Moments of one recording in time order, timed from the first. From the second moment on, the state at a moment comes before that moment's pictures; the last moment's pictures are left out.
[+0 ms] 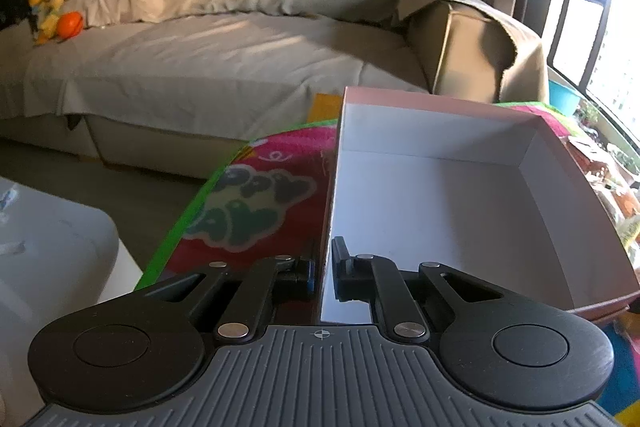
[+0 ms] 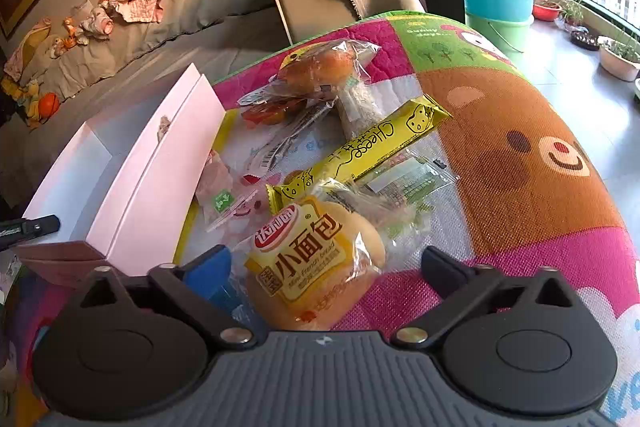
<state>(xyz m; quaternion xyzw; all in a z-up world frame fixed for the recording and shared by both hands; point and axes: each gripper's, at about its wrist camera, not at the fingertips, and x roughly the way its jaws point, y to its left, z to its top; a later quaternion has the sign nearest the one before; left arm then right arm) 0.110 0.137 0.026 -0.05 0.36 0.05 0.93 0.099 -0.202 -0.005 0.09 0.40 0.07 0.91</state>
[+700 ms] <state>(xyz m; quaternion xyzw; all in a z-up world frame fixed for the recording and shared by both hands) 0.109 0.144 0.018 -0.08 0.35 0.02 0.93 0.097 -0.202 0.093 -0.01 0.35 0.02 0.94</state>
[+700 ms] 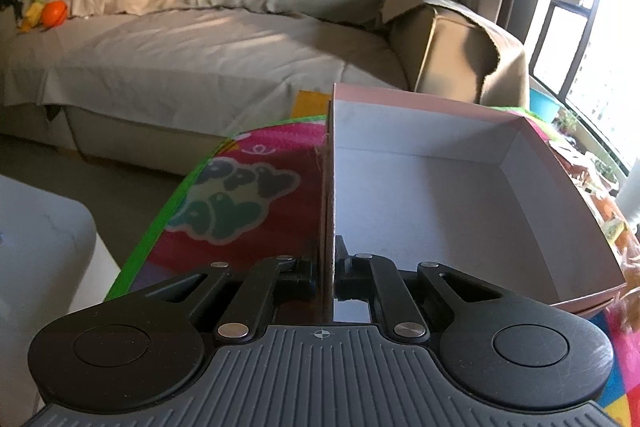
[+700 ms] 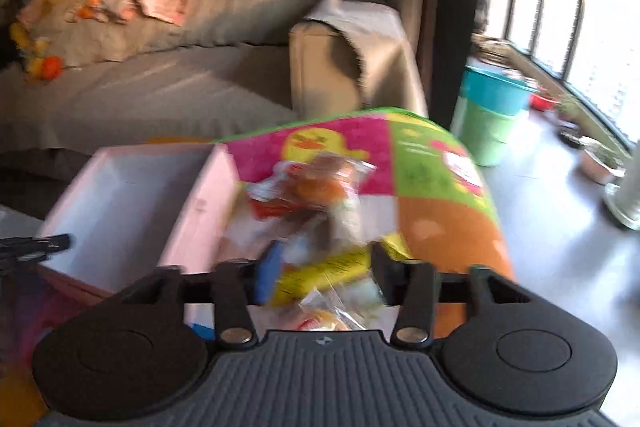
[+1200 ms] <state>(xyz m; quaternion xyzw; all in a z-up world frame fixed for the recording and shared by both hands) 0.105 0.136 0.018 -0.08 0.35 0.01 0.94 0.103 -0.198 0.024 0.04 0.40 0.01 0.92</state>
